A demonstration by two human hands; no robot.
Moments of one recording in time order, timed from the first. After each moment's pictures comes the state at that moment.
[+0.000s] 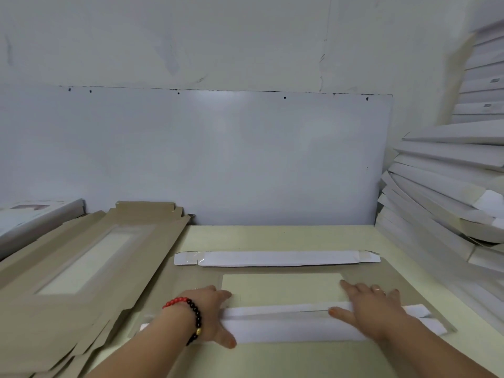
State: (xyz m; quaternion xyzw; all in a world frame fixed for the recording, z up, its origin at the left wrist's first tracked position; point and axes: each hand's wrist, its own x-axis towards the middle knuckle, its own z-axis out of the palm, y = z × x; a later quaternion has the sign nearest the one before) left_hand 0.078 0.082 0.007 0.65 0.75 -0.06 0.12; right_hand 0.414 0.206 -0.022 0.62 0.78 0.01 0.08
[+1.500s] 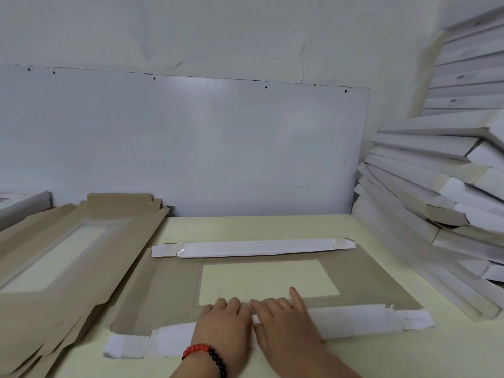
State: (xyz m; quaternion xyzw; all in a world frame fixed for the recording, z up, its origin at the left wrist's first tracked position) left_hand 0.169 0.057 -0.031 0.71 0.69 0.01 -0.09; right_hand 0.314 0.092 -0.038 0.42 0.88 0.15 -0.17
